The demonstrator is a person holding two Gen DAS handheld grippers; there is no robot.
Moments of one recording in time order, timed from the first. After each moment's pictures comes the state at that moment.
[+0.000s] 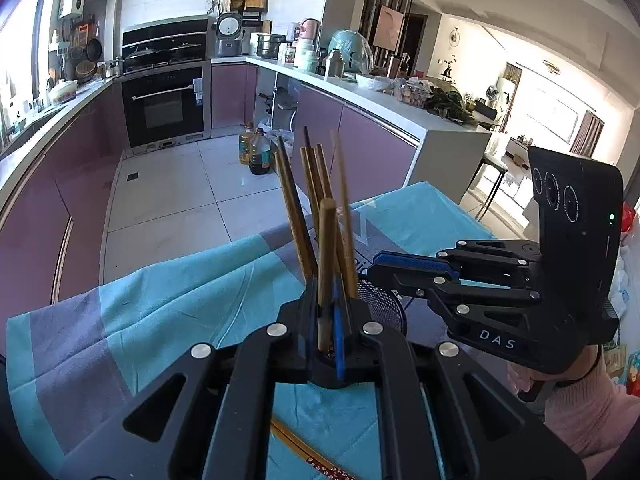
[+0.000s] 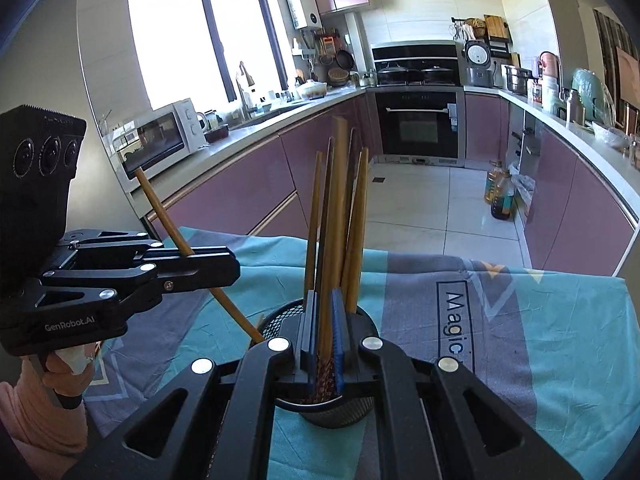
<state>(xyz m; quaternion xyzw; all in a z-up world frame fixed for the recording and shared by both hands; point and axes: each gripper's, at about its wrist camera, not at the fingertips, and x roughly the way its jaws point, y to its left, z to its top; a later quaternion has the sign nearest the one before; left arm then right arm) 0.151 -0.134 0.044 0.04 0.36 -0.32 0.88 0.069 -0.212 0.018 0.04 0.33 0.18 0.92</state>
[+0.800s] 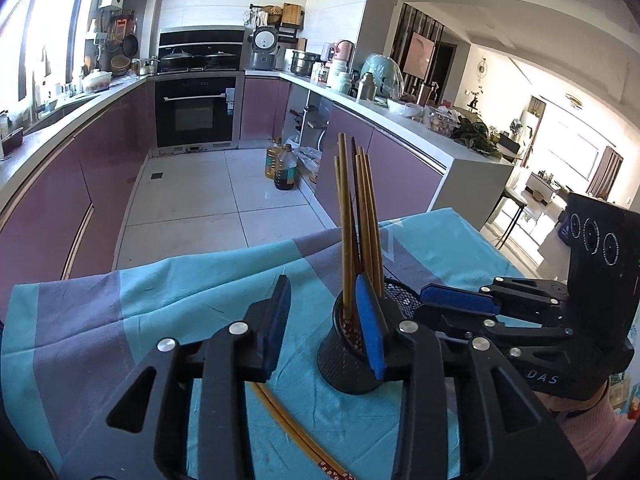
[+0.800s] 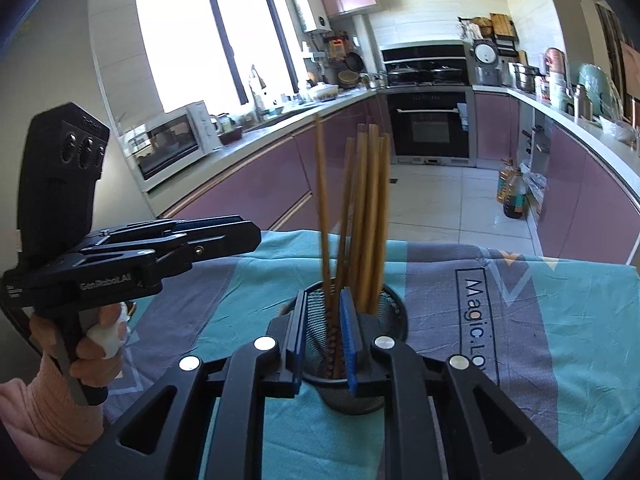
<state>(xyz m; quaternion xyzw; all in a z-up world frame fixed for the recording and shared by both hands) 0.149 -0.093 0.033 0.00 0.32 -0.28 0.91 0.040 -0.204 0.020 0.05 0.31 0.22 0.92</state>
